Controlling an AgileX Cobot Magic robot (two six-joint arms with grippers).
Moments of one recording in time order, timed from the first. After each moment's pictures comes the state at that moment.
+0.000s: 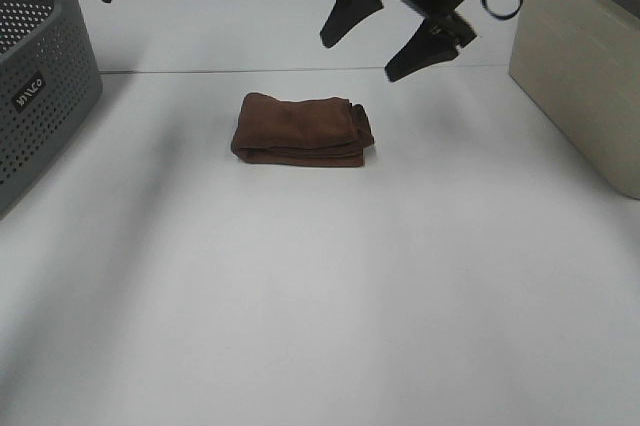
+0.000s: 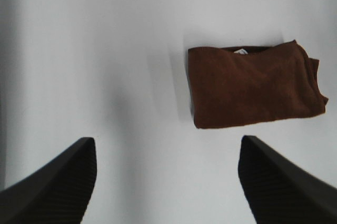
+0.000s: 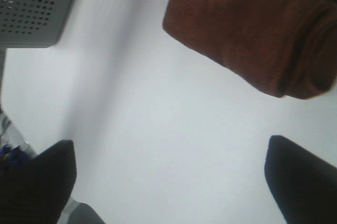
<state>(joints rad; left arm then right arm) -0.23 2.12 -2.13 -0.17 1.18 -0.09 0.23 2.18 -1.96 0.64 1.20 -0.23</state>
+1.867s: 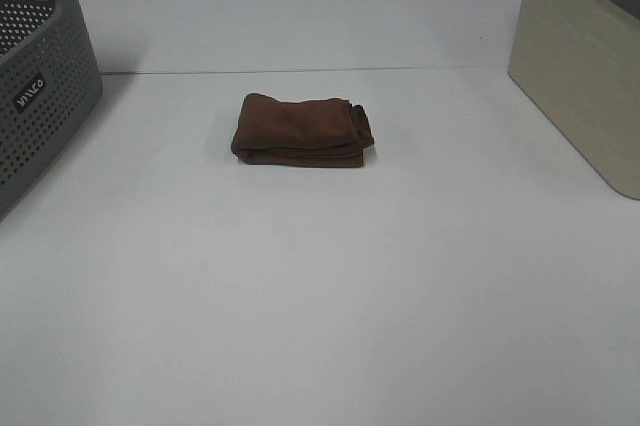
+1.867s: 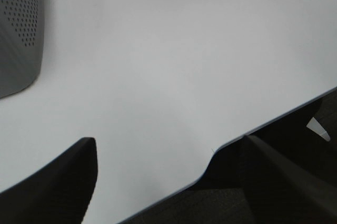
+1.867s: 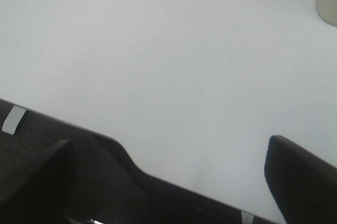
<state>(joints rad) -0.23 0.09 -0.54 -0.20 1.15 0.16 0.23 0.25 -0.52 0.08 1.09 -0.13</state>
